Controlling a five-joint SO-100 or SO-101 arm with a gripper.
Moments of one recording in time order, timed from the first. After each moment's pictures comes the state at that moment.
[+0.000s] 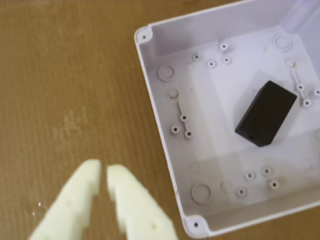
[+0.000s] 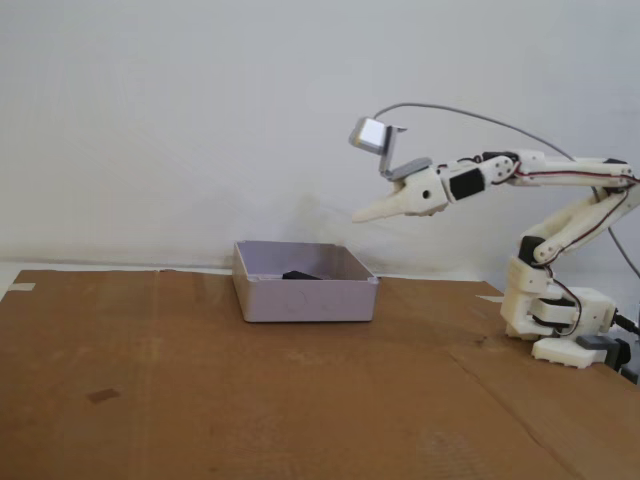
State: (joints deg) arm 11.2 138.5 143.1 19.2 13.9
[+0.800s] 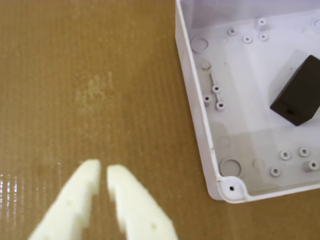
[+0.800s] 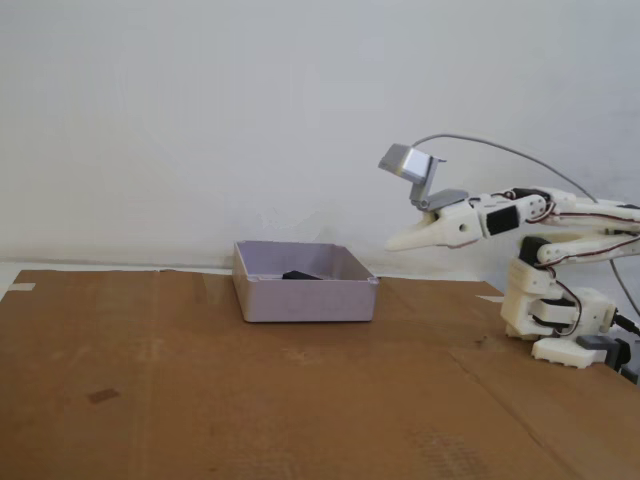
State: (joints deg) arm 5.9 167.5 167.2 19.2 13.9
